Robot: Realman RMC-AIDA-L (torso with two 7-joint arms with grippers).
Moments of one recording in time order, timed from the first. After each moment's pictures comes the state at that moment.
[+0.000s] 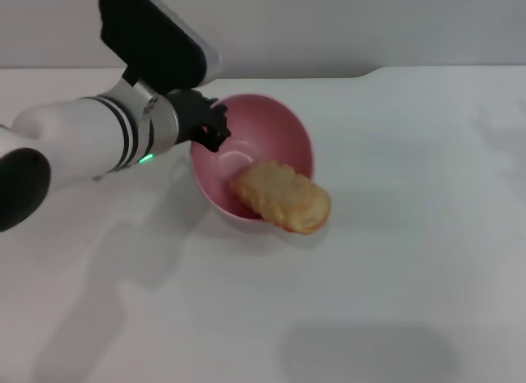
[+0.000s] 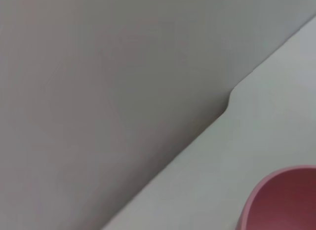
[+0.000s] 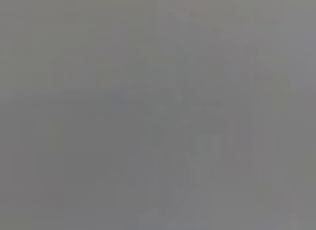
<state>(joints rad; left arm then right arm) -0.42 -2.06 1.87 1.35 -0.32 -0.61 0.36 -0.07 2.08 -1.64 -1.71 0.30 0.27 -0.07</state>
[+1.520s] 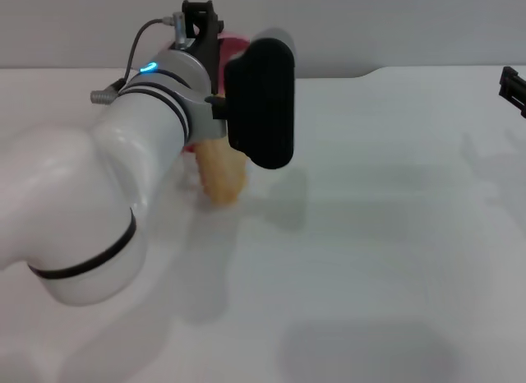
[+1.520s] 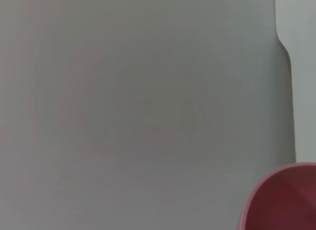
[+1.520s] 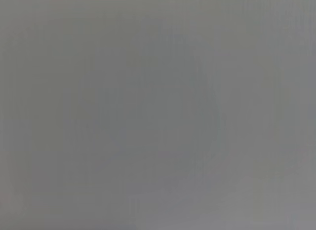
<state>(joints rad) -0.48 -2.07 2.19 1.38 0.69 -0.69 0.22 -0.09 2.08 -1.71 -1.60 0.37 0.27 -0.08</state>
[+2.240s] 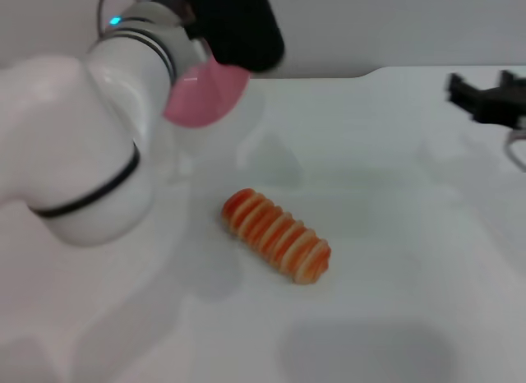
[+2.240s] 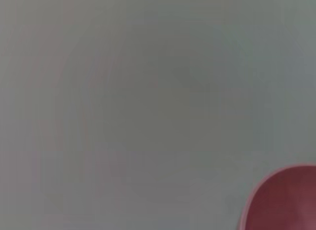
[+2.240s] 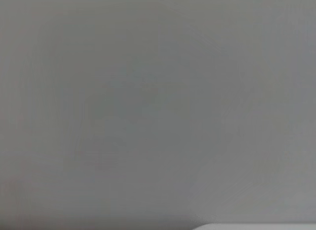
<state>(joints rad) -0.56 -2.08 2.10 1.45 0.60 -0.90 -0.04 -0.05 2.07 -1.77 -1.65 0.47 0.39 -0.07</state>
